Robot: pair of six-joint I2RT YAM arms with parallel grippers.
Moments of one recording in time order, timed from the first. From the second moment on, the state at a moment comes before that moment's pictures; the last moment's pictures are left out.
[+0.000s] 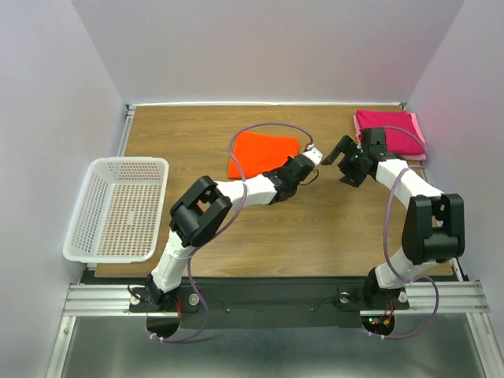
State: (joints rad) left arm -0.94 2.14 1.51 -0.07 -0.53 0.10; right arm 0.05 1.56 1.07 -0.39 -0.21 0.73
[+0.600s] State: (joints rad) left arm -0.89 2.09 1.51 -0.15 -0.43 0.01; right arm 0.06 1.99 1.17 0.12 -0.57 0.98
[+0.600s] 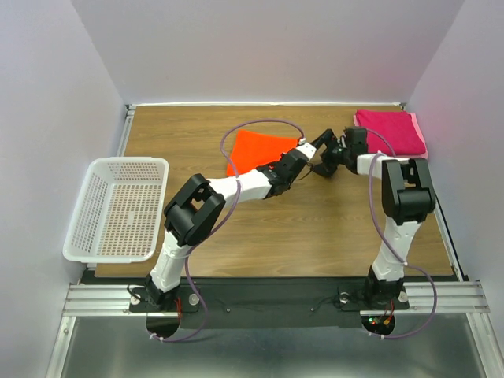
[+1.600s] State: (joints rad) left arm -0.88 2.09 1.58 -0.20 -0.31 -0.14; right arm 0.19 2.20 1.36 0.21 -0.62 1.07
